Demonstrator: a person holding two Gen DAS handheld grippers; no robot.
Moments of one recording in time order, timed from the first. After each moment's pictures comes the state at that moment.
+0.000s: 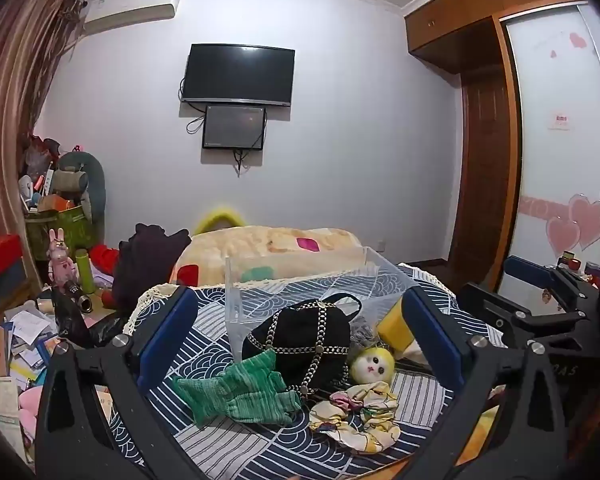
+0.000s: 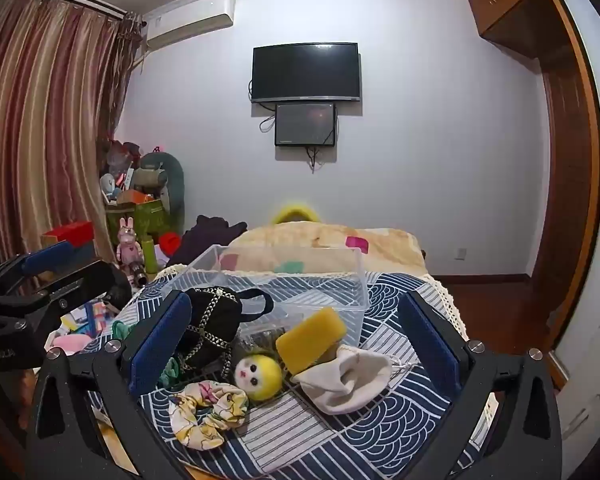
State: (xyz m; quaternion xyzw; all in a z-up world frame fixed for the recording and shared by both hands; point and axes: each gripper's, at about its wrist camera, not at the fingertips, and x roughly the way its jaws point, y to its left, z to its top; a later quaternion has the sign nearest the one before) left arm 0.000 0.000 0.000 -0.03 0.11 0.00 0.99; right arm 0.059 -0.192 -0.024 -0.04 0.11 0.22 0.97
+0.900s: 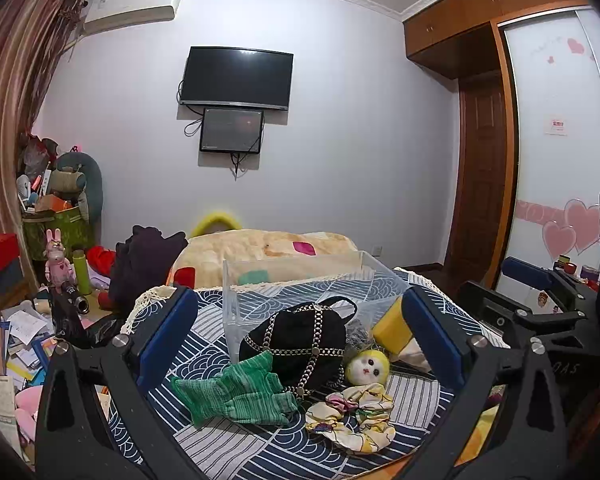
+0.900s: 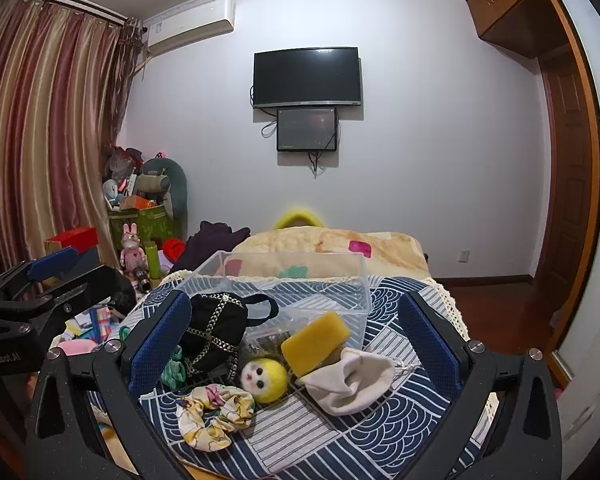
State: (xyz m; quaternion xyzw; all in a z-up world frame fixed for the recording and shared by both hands) left arm -0.003 0.000 0.002 -0.04 0.09 -0.01 0.99; right arm 0.052 -0.191 -0.016 -0.03 0.11 0.22 0.97
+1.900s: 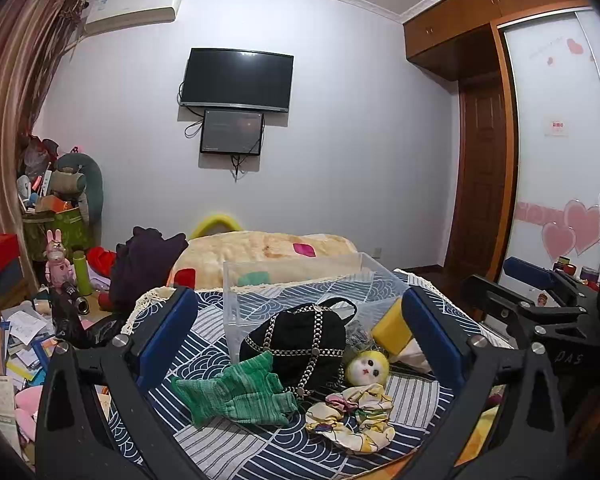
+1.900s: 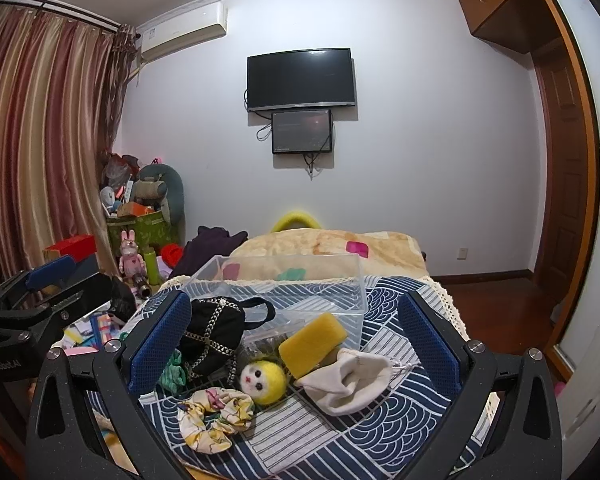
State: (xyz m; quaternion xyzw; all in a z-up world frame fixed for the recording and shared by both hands) left arm -0.004 0.001 0.003 -0.04 0.09 -0.01 0.99; right arm 0.054 -0.196 -0.018 -0.02 0.10 0.22 0.97
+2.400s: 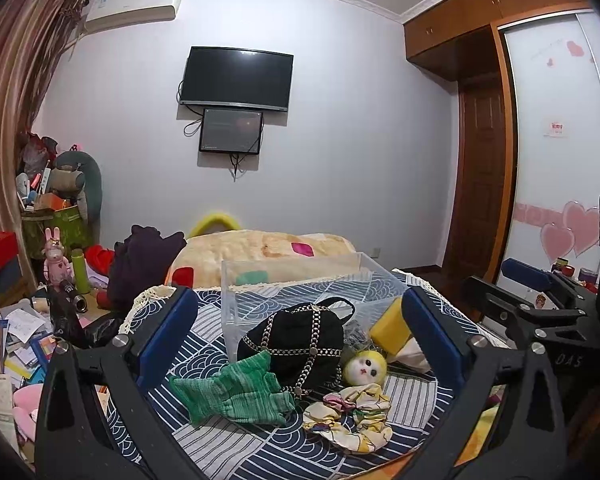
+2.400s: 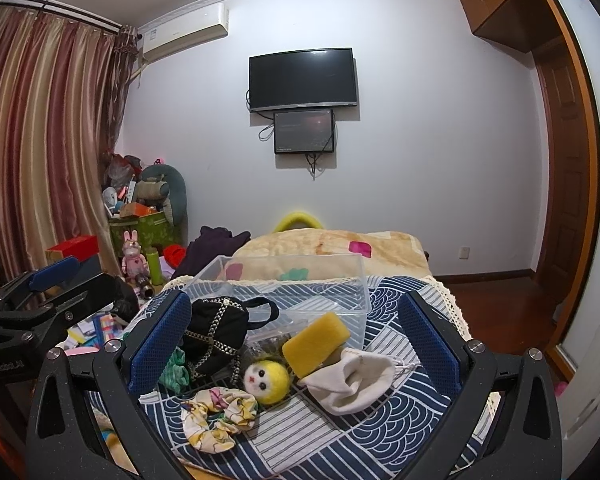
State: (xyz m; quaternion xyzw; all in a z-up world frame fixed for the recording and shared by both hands) left arm -0.006 0.001 0.002 -0.04 0.09 -0.01 0.99; right arm 0.051 -0.195 -0.019 -0.01 0.10 0.22 0.97
